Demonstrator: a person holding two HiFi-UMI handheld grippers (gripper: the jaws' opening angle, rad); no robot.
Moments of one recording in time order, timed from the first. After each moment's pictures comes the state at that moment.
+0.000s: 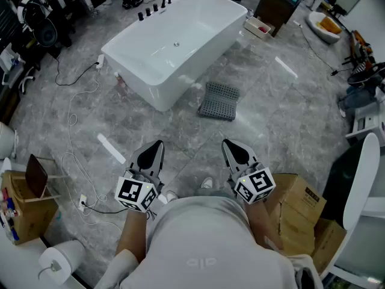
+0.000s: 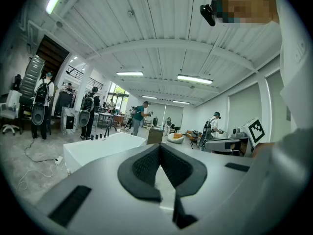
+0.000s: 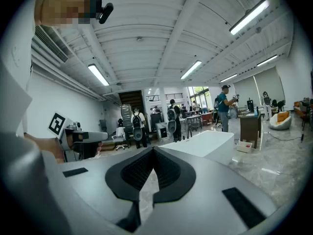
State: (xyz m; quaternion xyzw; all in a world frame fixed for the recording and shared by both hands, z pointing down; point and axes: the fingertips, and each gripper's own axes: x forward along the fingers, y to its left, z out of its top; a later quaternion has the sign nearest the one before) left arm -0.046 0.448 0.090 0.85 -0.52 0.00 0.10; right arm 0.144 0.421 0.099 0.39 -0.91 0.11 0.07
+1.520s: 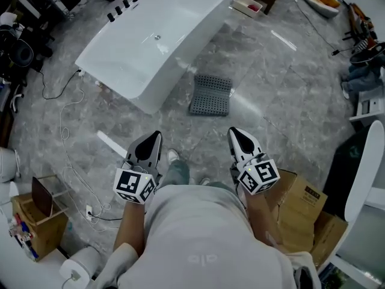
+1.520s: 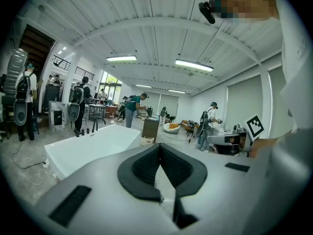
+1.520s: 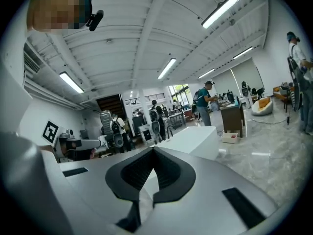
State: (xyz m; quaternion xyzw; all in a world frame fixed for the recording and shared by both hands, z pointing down) left arm 0.067 0.192 0.132 0.87 -0.48 0.05 0.12; right arm 0.283 0.177 0.141 0.47 -0.87 0.17 0.03
